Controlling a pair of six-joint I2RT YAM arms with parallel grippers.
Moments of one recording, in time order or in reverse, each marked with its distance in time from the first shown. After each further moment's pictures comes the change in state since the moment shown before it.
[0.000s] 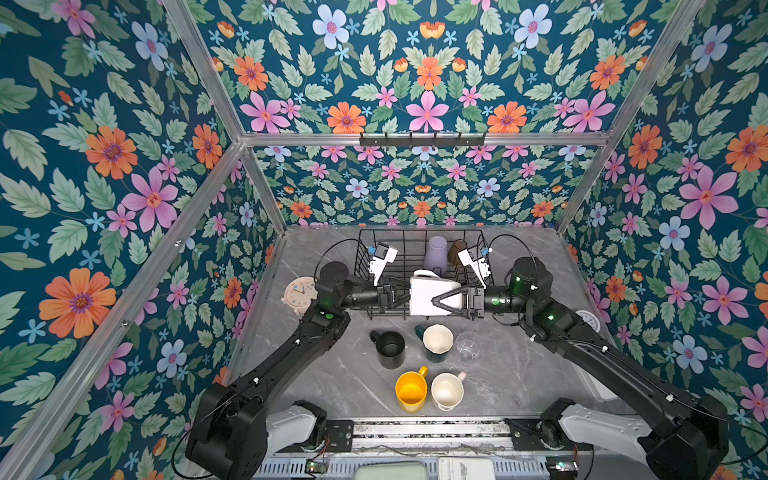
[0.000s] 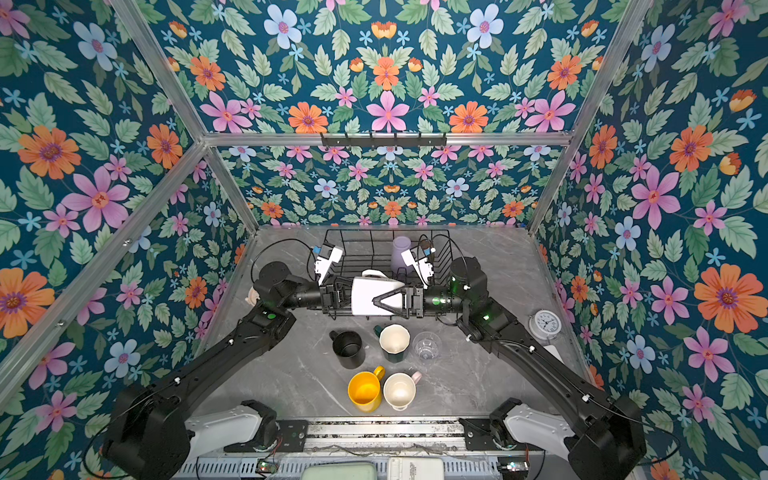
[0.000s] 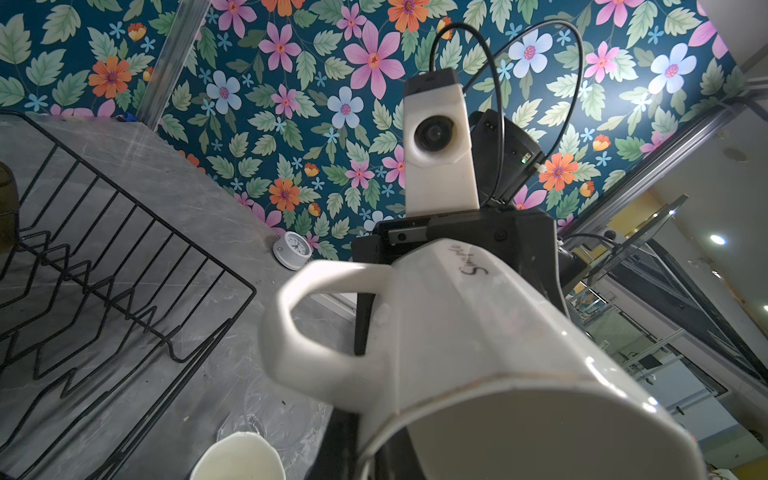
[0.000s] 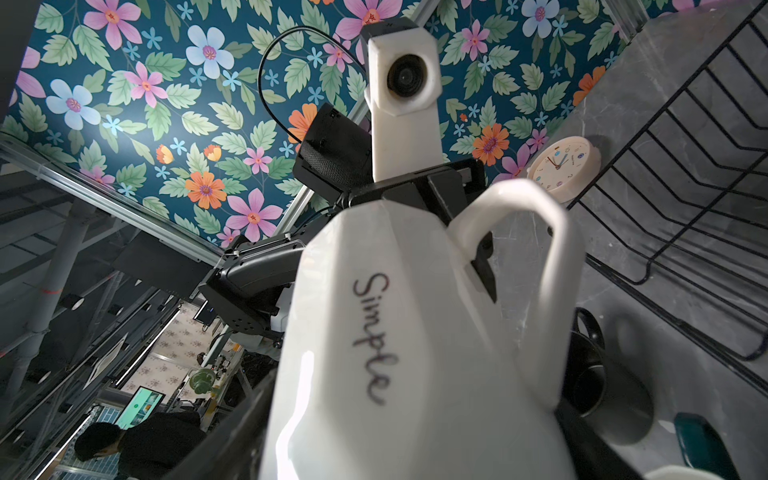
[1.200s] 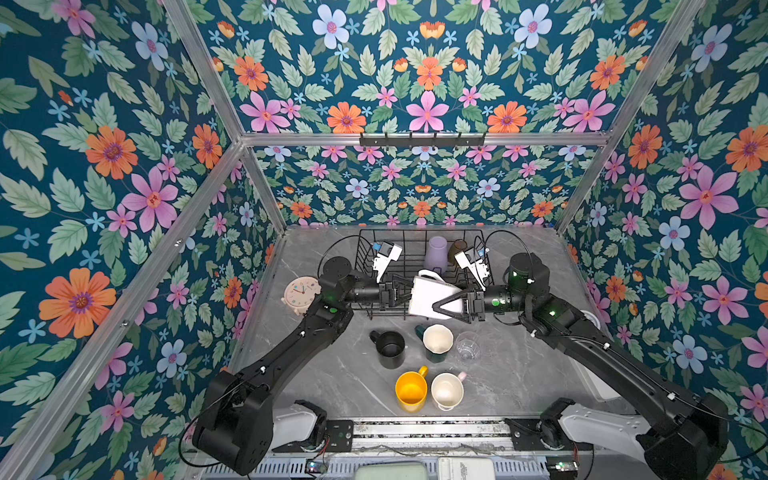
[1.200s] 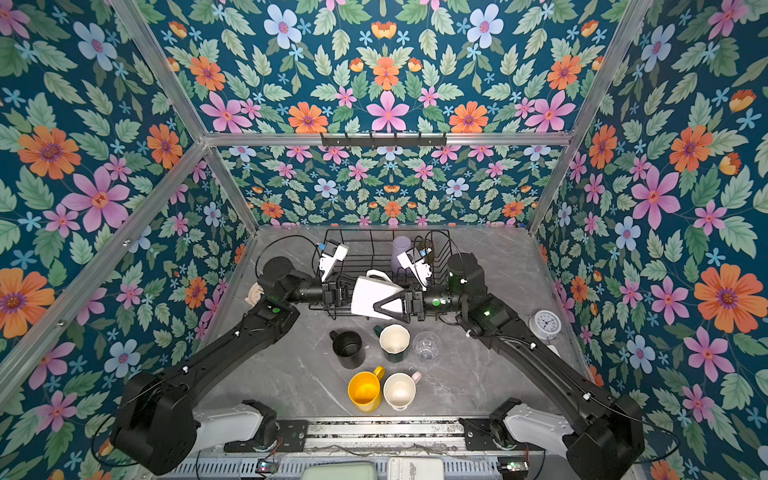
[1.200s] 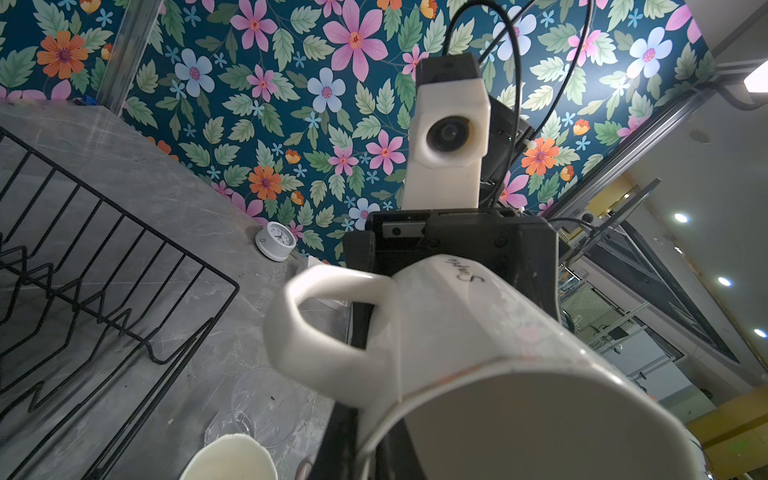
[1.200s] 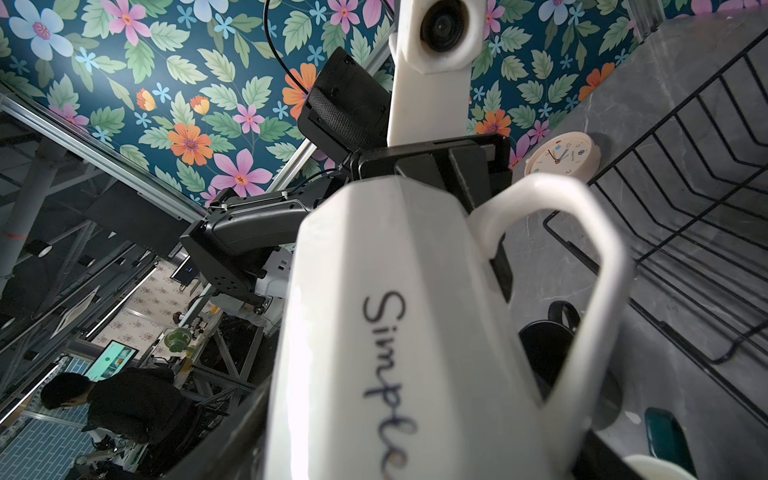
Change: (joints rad) left arm 0.000 0.062 0.042 0.034 0.074 -0.021; right arm -0.002 0.016 0.052 -0.134 -0.037 -0.178
